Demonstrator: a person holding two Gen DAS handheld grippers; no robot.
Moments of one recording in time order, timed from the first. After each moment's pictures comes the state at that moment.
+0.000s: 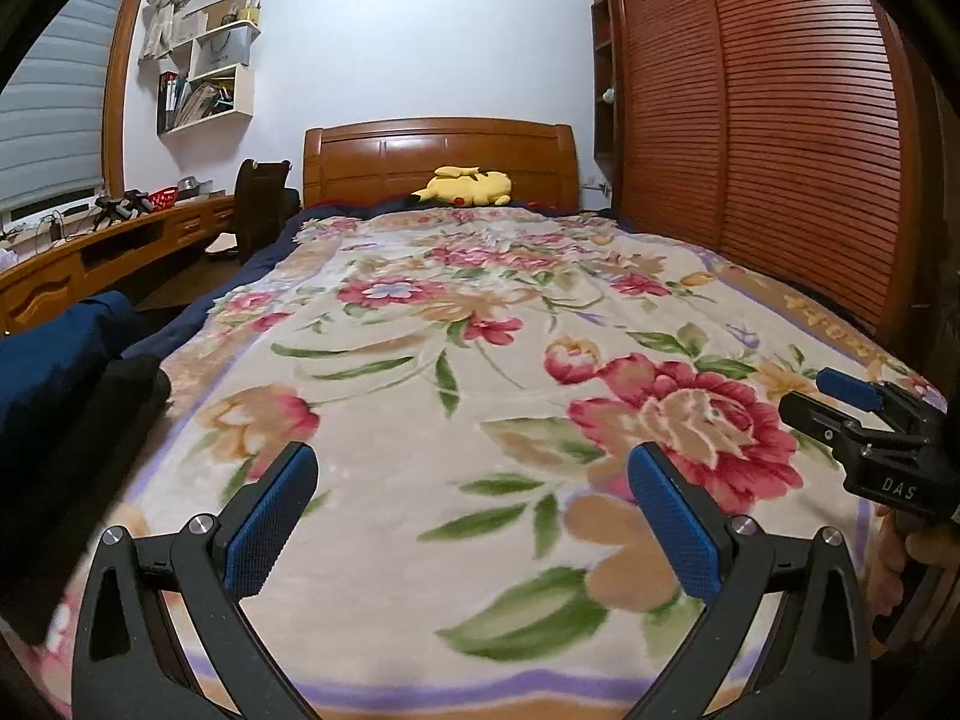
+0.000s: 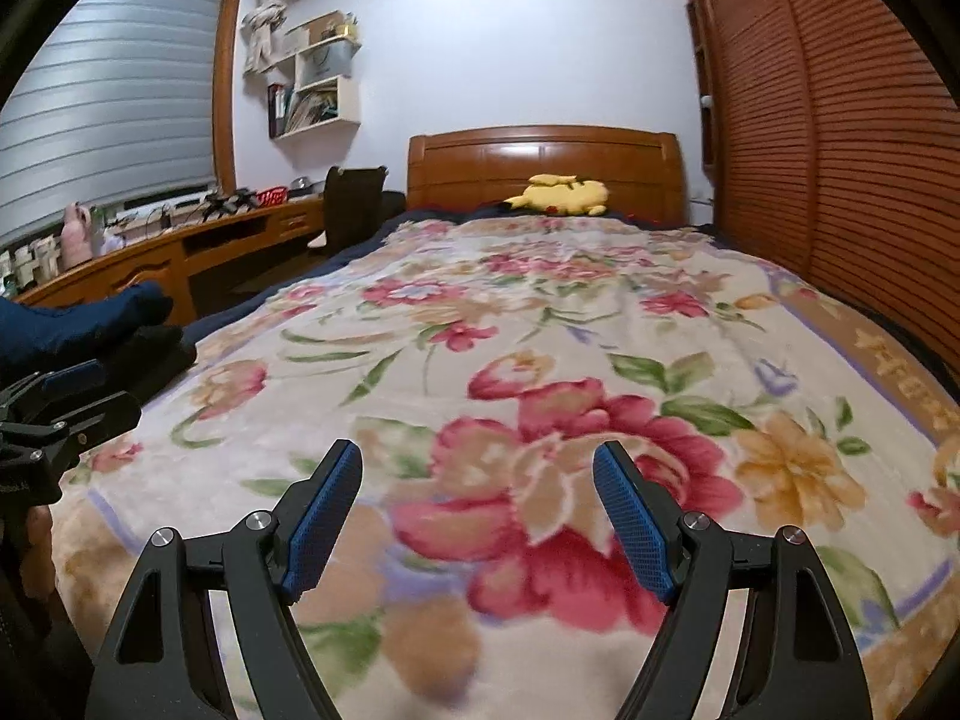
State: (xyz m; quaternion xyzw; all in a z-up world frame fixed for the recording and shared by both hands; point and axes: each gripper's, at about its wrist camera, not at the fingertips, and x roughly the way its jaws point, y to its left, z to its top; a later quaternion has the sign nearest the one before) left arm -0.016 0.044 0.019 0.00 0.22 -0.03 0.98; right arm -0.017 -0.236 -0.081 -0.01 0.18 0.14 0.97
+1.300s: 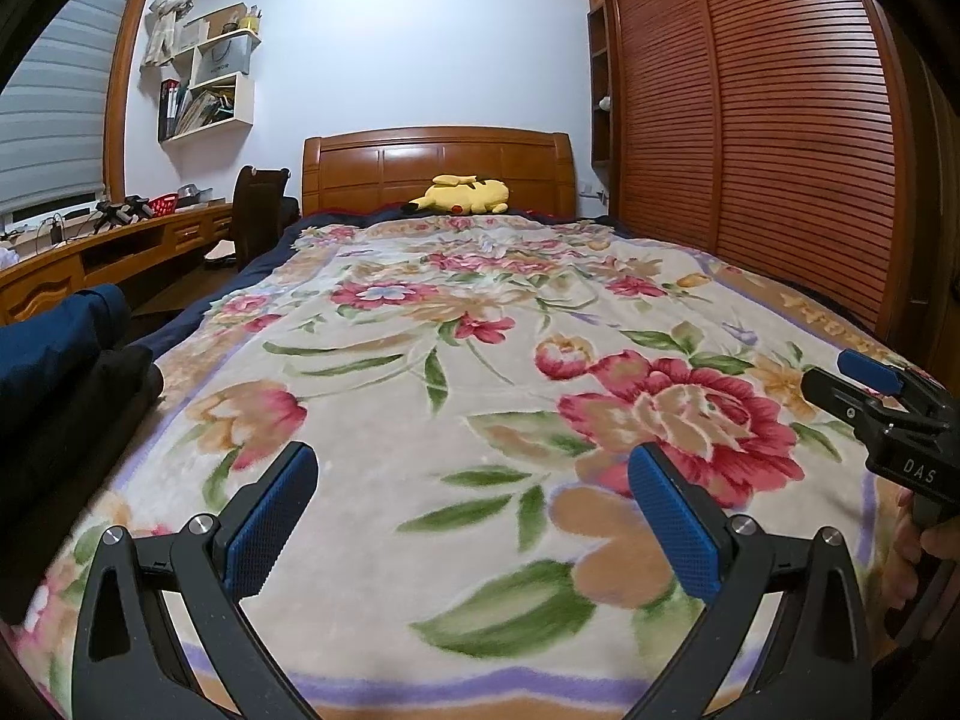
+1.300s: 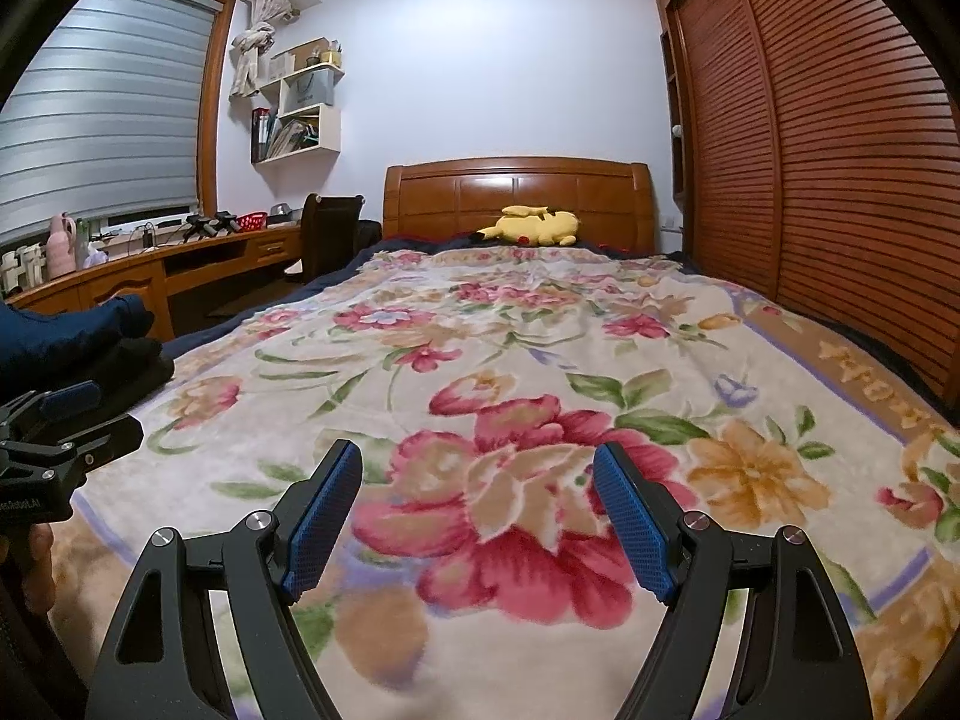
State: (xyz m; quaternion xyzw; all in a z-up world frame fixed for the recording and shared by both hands) left arm -0.020 0.030 0.006 0.00 0.21 -0.03 0.98; right arm -0.032 -0.256 -0.099 -0.02 0.14 0.12 0.98
